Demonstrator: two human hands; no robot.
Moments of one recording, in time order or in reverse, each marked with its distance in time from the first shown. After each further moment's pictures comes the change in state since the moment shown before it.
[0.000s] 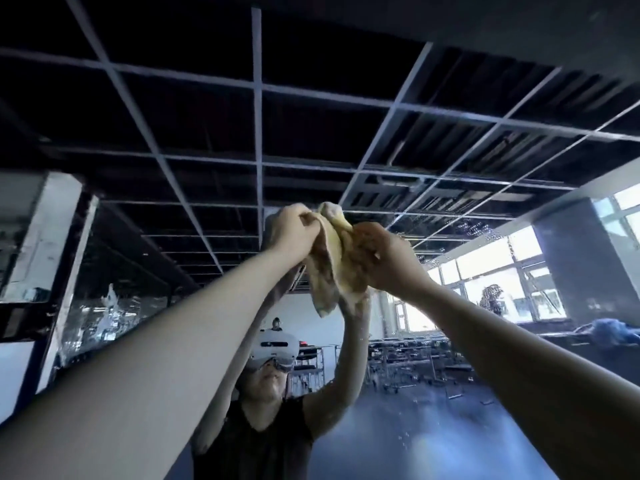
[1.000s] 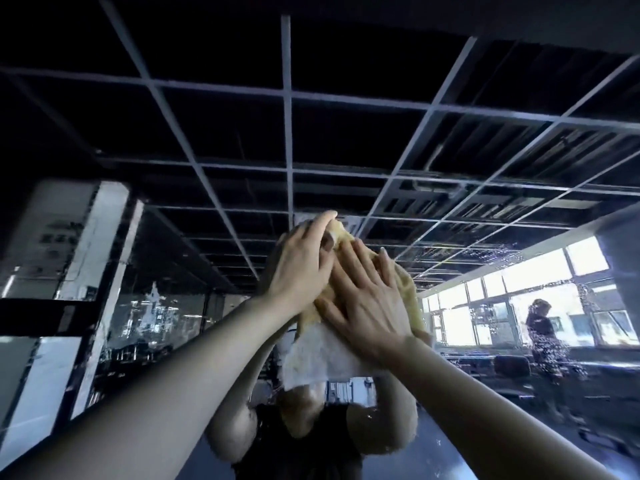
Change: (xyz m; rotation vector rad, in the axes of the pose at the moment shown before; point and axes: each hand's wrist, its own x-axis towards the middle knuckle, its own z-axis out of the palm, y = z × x) left_hand 0.040 -0.010 0.039 0.165 0.106 0.365; right_hand 0.040 0.044 0.063 -0.351 0.020 -0.285
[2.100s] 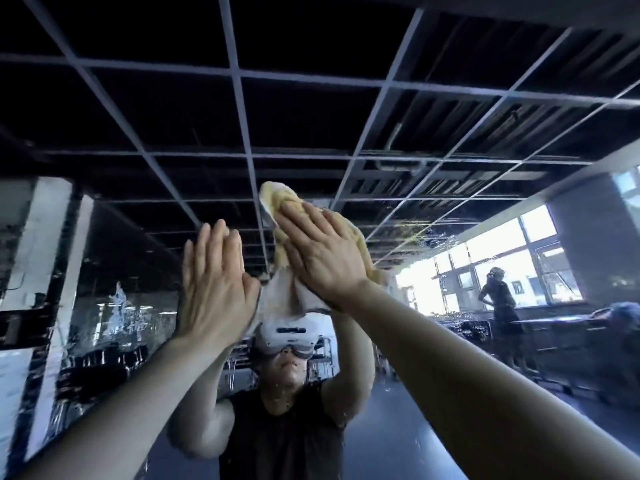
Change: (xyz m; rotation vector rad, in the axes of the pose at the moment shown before) left_hand -0.042 0.005 0.042 0.540 -0.051 -0.021; right_hand 0.013 0.069 -0.020 -0.045 0.054 -0.020
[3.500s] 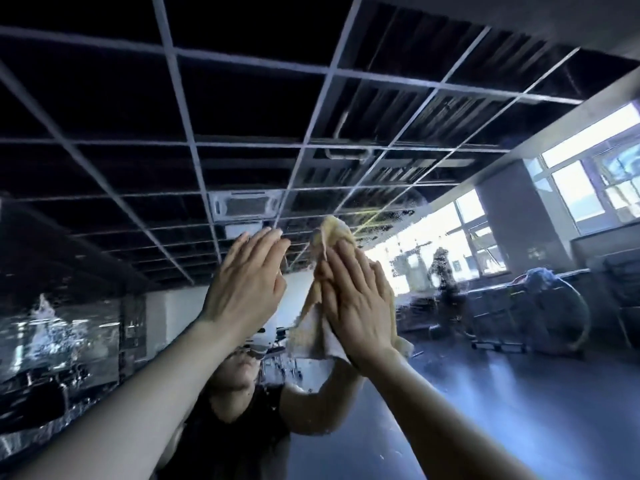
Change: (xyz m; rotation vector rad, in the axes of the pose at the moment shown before) left_hand -0.025 0.063 0.012 -0.110 -0.061 0.375; right_hand -0.154 -0.001 -0.003 -0.089 0.120 0.480
